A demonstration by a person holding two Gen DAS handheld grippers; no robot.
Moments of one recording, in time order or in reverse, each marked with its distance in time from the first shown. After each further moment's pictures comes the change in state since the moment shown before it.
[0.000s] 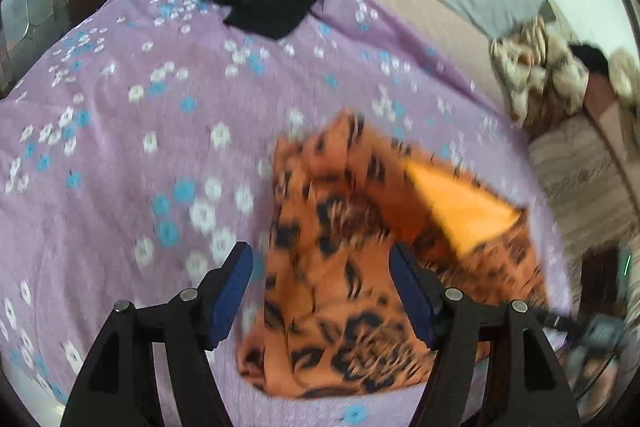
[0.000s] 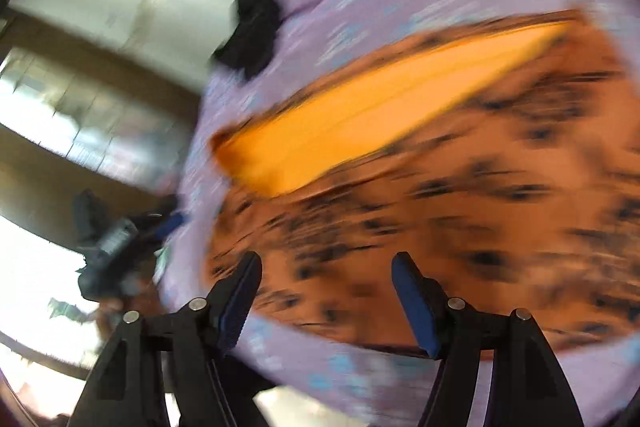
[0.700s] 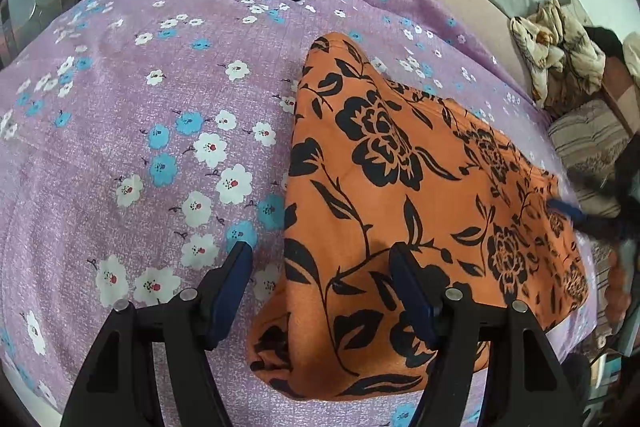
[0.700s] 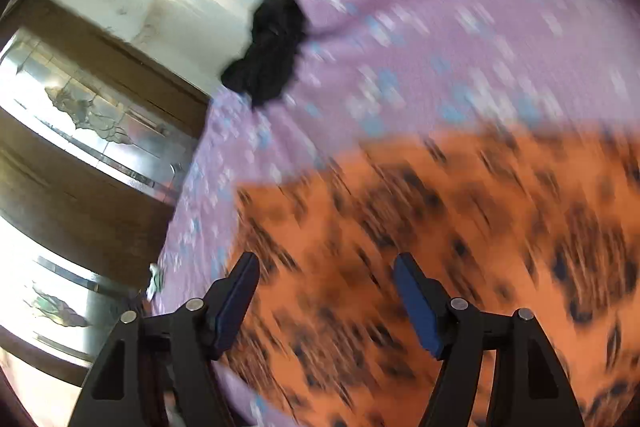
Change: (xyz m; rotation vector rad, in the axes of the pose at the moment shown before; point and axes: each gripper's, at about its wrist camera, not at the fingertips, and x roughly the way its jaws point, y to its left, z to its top) left arm 0.030 0.020 -0.034 0.001 0.020 0.032; right arm -0.019 -0.046 0.068 0.018 -0.117 -0.149
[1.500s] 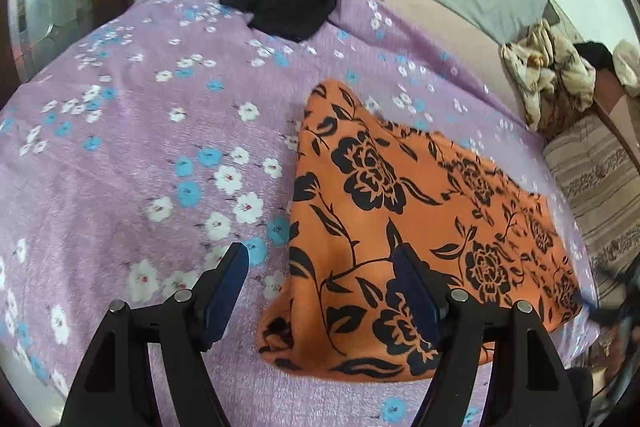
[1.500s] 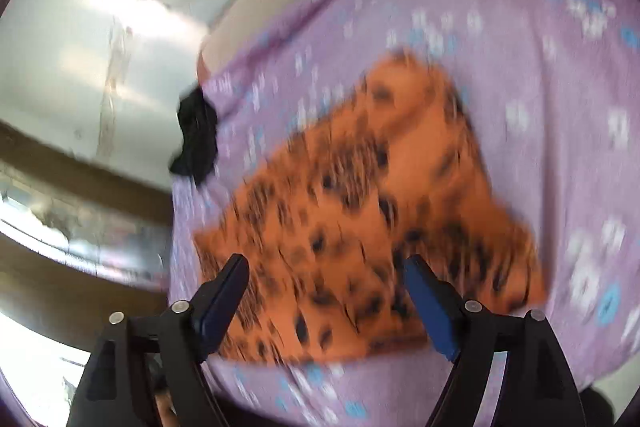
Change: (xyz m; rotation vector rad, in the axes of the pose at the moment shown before) left arm -0.040 -0.003 -0.009 -0.023 -0.138 0.009; right arm -0.101 -0.105 -0.099 0.328 -0.225 -0.039
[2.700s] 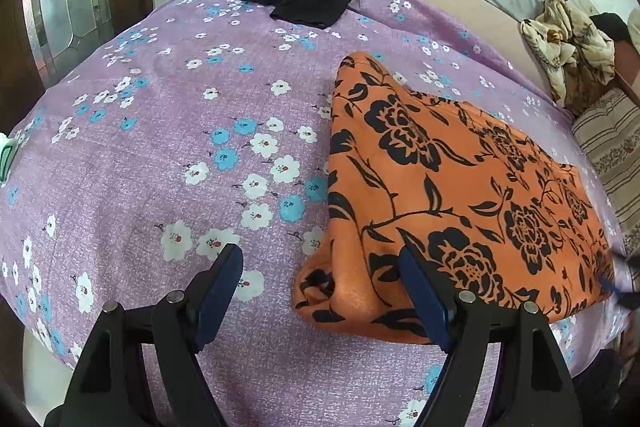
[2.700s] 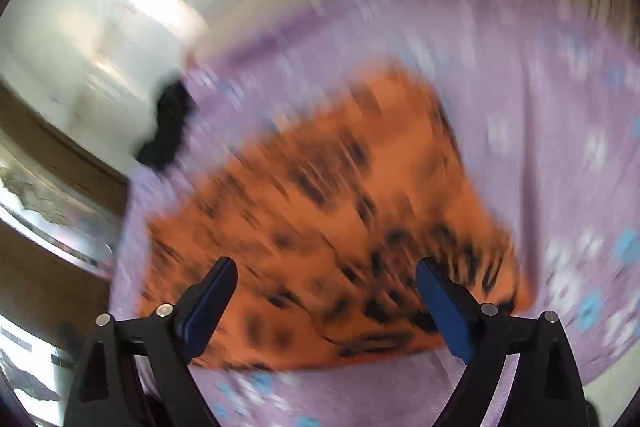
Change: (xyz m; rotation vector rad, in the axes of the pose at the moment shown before) left arm 0.002 0.003 -0.024 0.059 0.022 0.139; right arm 0.012 0.007 -0.027 -0.067 -0.044 -0.182
